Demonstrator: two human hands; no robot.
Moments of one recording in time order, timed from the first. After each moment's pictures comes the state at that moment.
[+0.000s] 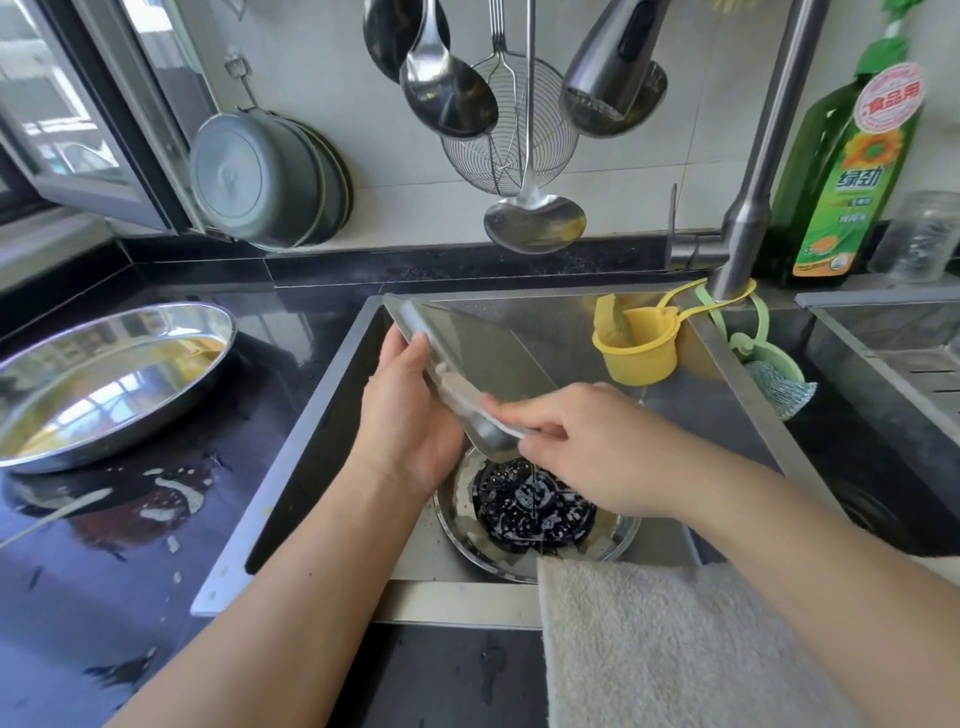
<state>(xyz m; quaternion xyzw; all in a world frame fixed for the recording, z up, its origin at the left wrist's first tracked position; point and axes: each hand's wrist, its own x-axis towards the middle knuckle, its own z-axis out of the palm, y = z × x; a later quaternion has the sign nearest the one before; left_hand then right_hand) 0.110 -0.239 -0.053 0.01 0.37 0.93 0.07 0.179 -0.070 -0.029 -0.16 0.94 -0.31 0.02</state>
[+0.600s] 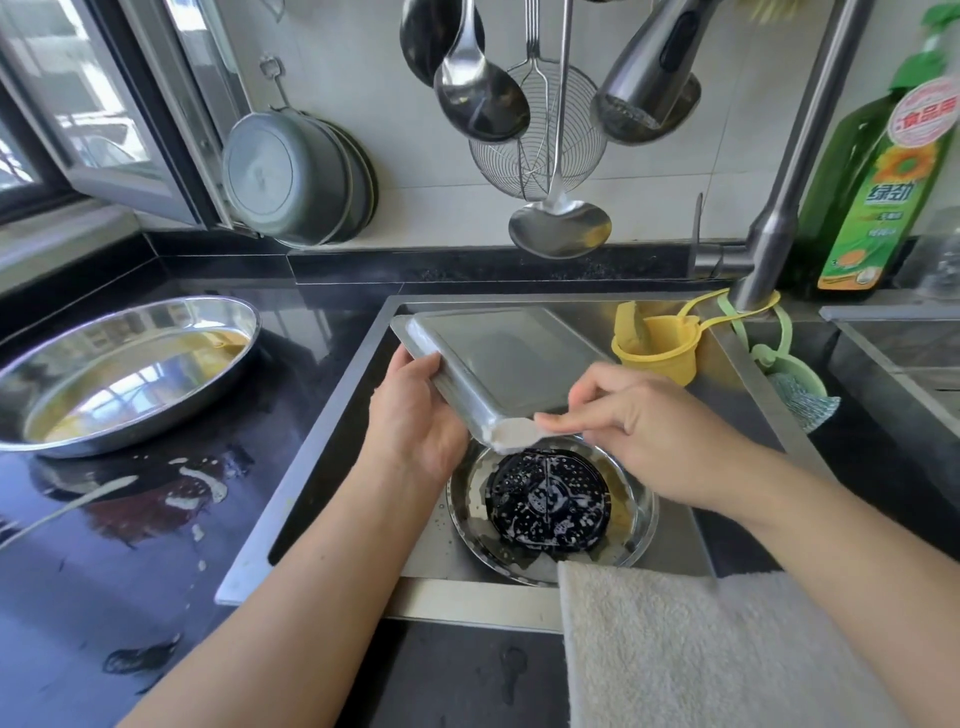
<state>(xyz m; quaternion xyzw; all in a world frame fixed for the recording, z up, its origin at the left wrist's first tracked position) 0.099 -0.251 -0.055 -0.09 0.34 0.94 0.06 0.159 -0.039 -0.055 -0.21 0.92 -0.31 -0.07</state>
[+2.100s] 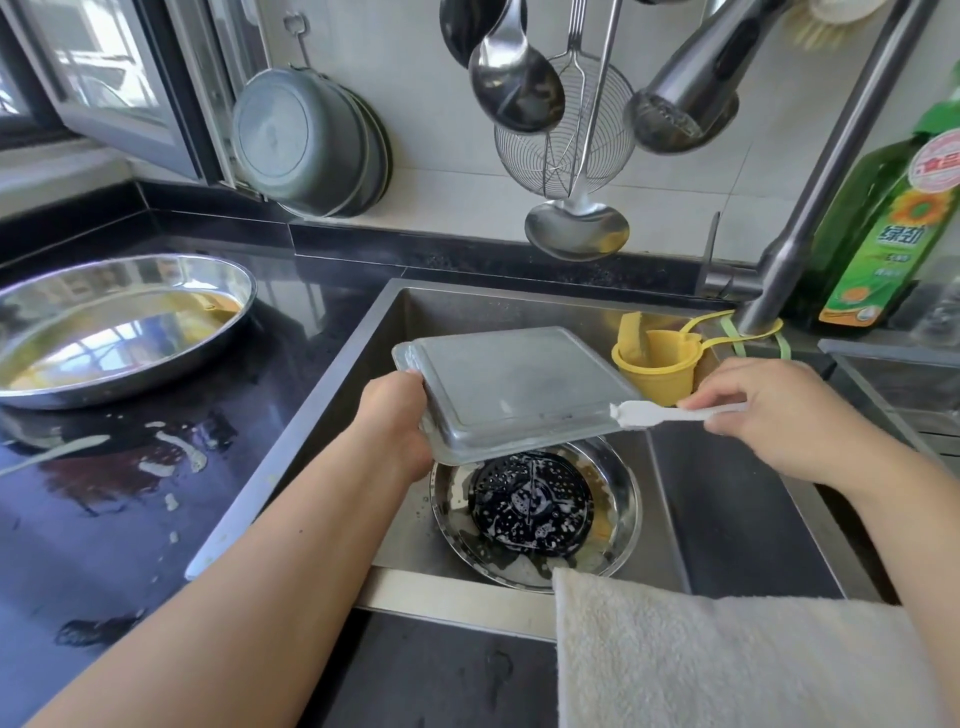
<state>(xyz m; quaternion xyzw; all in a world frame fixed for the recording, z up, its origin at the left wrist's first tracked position) 0.089 -0.269 -0.069 -0.29 0.56 0.77 0.07 0.149 0.047 -0.034 -0.01 0.97 -0.23 -0.05</state>
